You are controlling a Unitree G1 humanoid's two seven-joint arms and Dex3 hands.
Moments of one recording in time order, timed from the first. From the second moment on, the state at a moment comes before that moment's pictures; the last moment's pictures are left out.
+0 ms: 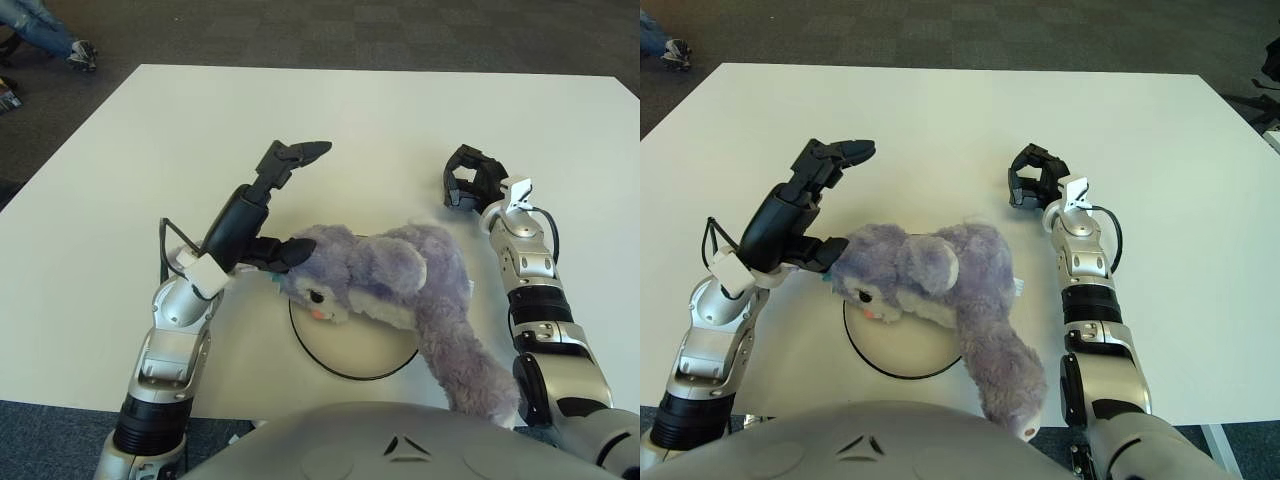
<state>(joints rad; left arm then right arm) 0.09 0.21 -0.08 -0.49 0.01 -0.30 -0.27 -0.40 -0.25 -0.12 0.42 0.09 0.01 0.16</state>
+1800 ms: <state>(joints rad) -0.20 0.09 0.11 -0.05 -0.18 -0.20 -0.13 -0.41 -0.26 -0.13 0.44 0.09 0.00 0.16</state>
